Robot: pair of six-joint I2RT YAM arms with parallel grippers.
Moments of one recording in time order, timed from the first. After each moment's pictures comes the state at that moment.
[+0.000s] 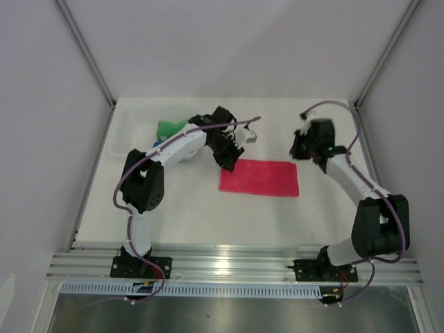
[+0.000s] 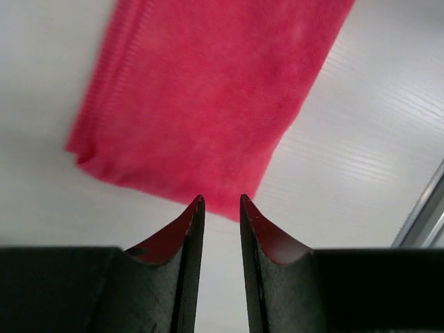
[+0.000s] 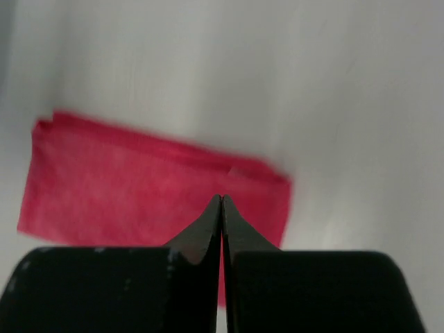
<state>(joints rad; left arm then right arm) -0.58 2.01 1.79 -0.91 0.44 0.47 0.12 1.45 1.14 -0.26 -0.16 0.10</state>
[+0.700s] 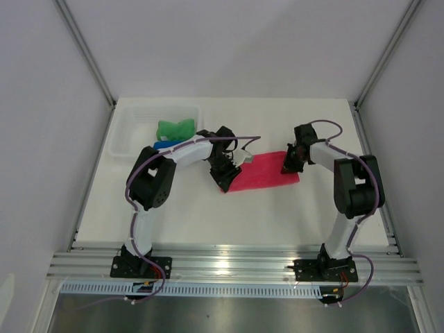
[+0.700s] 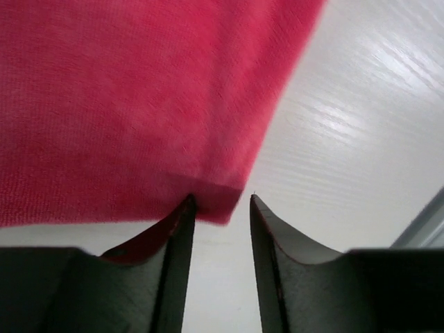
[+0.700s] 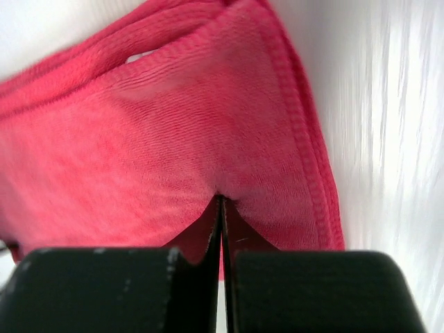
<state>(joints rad) -0.61 2.10 1.58 -0.87 0.40 0.41 0.17 1.82 1.10 -0.41 -0.17 0.47</state>
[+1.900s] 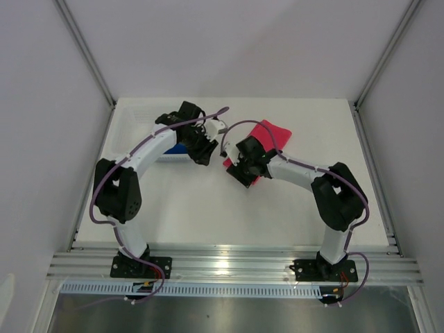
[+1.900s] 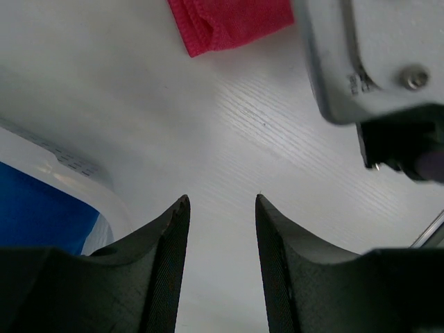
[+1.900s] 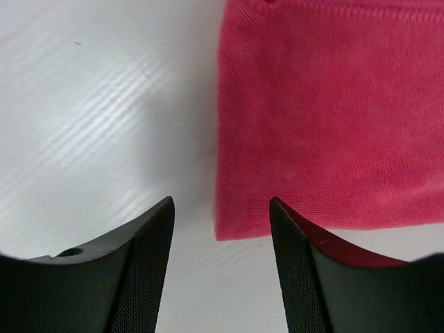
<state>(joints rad) -0.41 1.81 1.55 -0.87 0.37 0.49 0.69 1.82 1.23 -0.38 -0.03 -0.33</state>
